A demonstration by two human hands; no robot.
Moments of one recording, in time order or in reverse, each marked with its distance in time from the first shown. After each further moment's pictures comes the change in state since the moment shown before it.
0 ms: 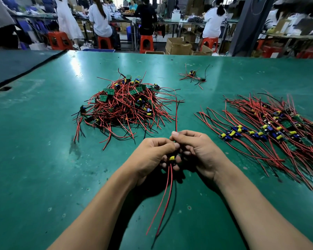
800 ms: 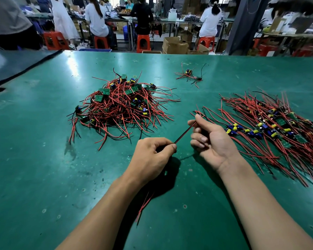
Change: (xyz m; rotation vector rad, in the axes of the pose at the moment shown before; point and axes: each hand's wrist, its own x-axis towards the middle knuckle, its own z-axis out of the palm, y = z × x) left_hand 0.000 -0.007 0.010 0.588 0.254 0.342; right_hand 0.005 -0.023 -0.021 0.439 0.169 -0.040
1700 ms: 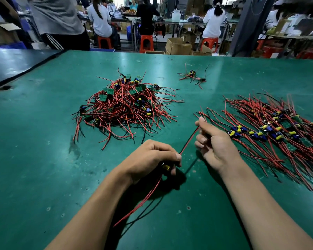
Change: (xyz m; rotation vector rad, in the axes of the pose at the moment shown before) left_hand -0.001 0.005 -0.027 -0.373 -0.452 -0.285; right_hand 0.011 0.009 -0.006 -0.061 0.125 -0.140
